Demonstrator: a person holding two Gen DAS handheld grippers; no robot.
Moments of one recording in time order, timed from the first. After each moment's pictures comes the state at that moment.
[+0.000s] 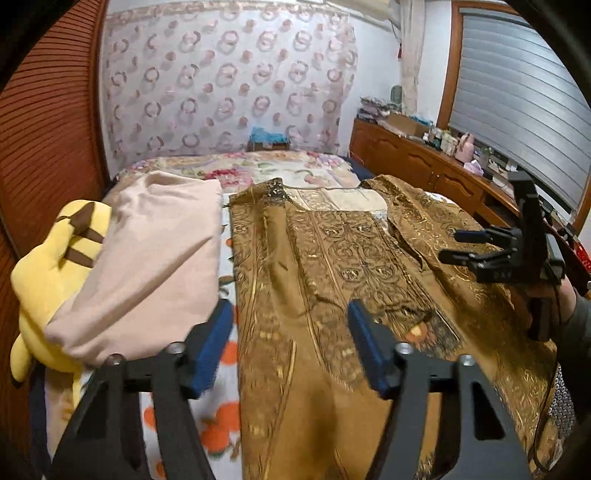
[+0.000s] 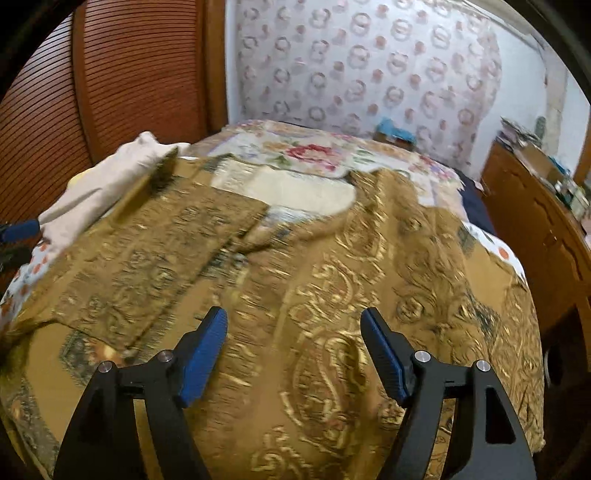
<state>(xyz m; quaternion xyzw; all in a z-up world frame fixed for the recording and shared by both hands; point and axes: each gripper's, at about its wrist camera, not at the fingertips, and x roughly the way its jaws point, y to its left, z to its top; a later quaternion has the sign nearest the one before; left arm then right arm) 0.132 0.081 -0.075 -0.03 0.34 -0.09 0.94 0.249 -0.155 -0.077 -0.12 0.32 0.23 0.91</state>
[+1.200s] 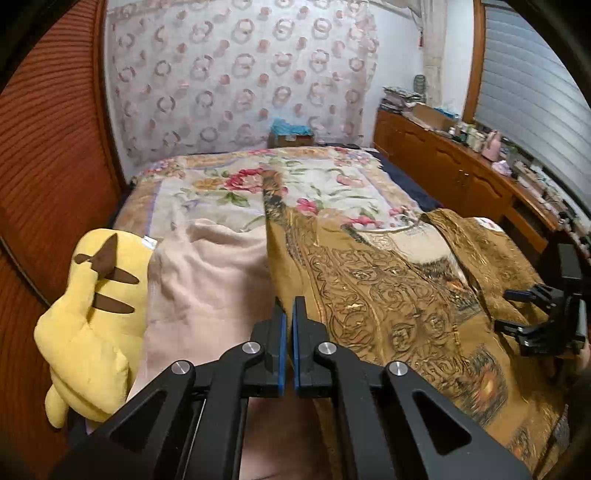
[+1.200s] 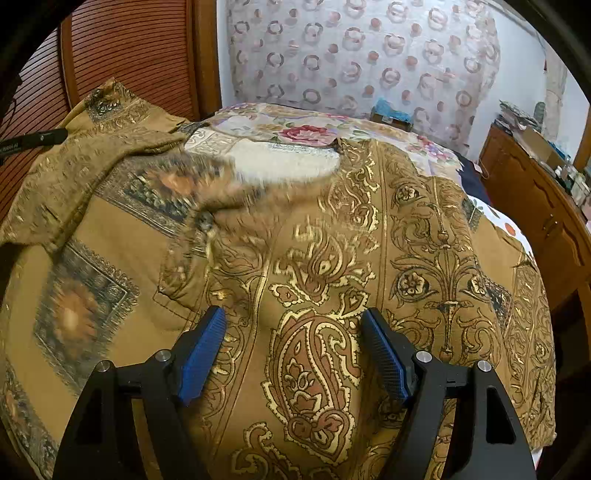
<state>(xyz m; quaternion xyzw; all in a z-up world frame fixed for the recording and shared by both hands) 0.216 0.155 -0.032 -0.01 0.37 -0.06 0.93 0.262 -0.152 -0.094 -0.12 0.35 0.22 0.90</state>
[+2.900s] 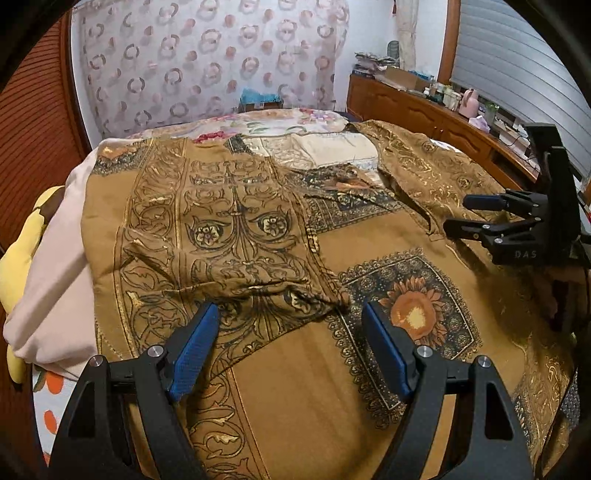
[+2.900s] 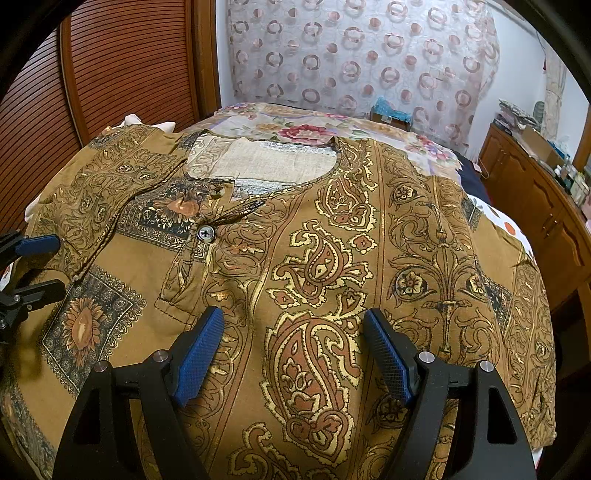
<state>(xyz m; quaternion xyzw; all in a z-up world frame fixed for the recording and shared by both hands) 0.165 0.036 -0.114 0.00 0.41 -0.09 0.91 0.262 -0.154 -0.096 -0.12 0.35 0.22 0.90</state>
